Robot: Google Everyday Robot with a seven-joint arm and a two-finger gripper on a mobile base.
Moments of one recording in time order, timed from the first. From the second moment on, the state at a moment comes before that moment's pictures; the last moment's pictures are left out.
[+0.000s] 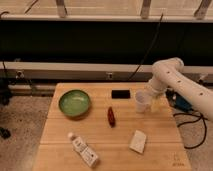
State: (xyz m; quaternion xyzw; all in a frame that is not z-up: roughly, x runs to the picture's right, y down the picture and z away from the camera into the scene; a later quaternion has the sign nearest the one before) arm 0.256 0.071 0.804 -0.29 -0.06 -0.08 0.95
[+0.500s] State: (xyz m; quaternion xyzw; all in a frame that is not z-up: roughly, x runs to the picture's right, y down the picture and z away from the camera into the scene) arm 0.254 0.061 0.792 -0.28 -0.07 -0.08 0.95
